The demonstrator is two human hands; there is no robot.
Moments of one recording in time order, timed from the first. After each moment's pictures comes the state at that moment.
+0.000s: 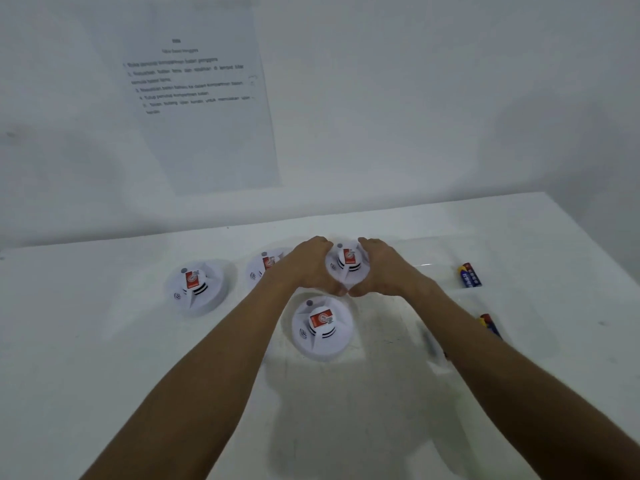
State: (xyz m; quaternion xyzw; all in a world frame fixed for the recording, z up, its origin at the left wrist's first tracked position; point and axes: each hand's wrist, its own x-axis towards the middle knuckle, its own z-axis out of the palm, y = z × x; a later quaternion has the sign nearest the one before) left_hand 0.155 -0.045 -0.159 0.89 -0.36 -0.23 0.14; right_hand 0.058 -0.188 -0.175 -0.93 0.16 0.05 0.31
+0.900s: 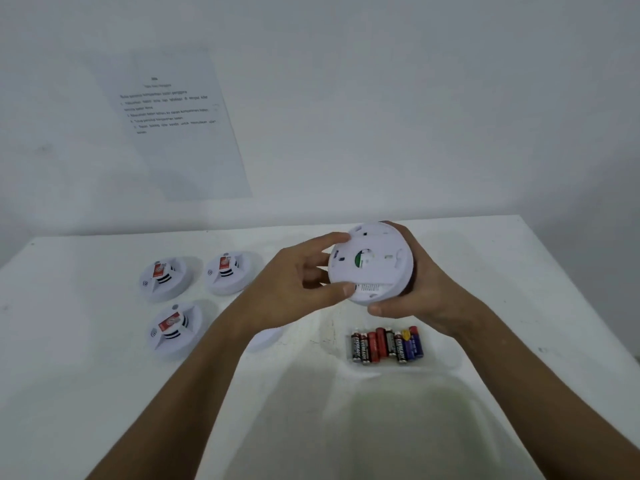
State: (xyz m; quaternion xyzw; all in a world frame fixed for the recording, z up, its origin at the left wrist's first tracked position) left_hand -0.020 -0.076 -0.060 0.74 -0.32 -0.21 0.56; right_hand -0.090 -0.287 -0.094 -0.72 -0.09 -0.01 0.69
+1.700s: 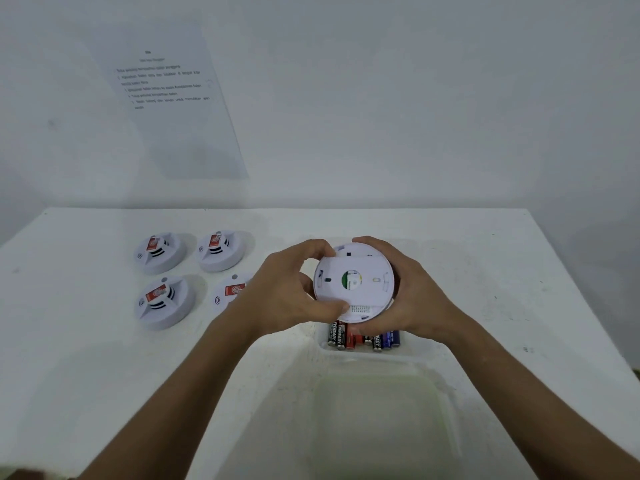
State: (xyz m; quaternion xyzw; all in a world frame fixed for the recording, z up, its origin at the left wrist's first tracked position) left_hand -0.052 -0.110 -0.080 0.85 -0.29 -0.11 0.42; right_hand -0.105 -0.315 -0.125 -0.80 -0.11 -0.06 0.59
